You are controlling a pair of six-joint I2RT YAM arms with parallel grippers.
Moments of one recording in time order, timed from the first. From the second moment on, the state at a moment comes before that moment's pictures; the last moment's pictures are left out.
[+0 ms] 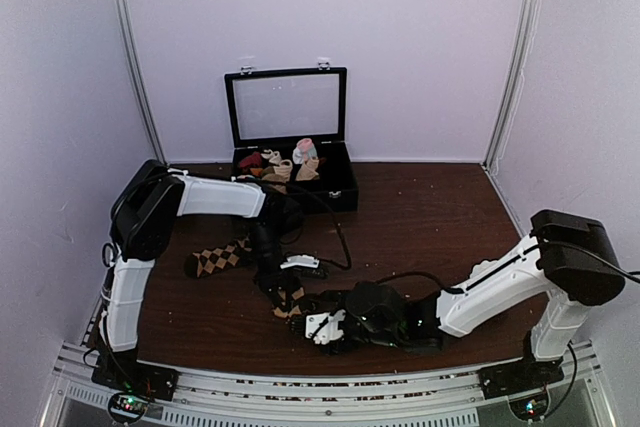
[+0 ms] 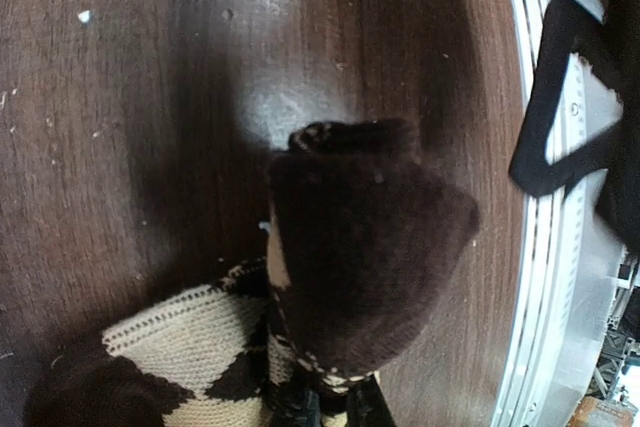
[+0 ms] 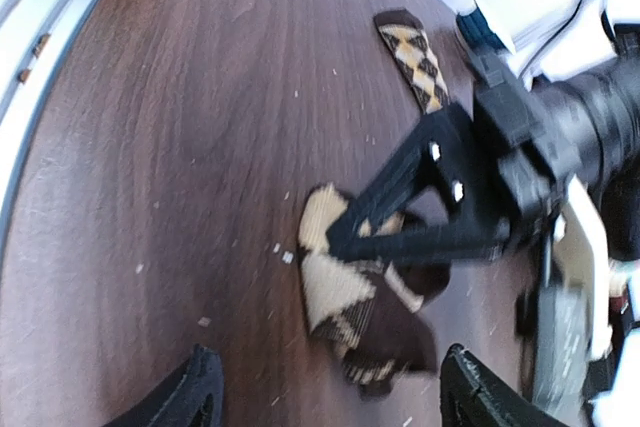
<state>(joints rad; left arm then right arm) -0.75 2.23 1.61 -1.20 0.58 0.88 1.31 1.76 0.72 0.51 0.23 -0.58</state>
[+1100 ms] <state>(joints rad) -0.72 2.18 1.55 -1.19 0.60 0.93 1.20 1.99 1.02 0.28 0.09 -0.64</state>
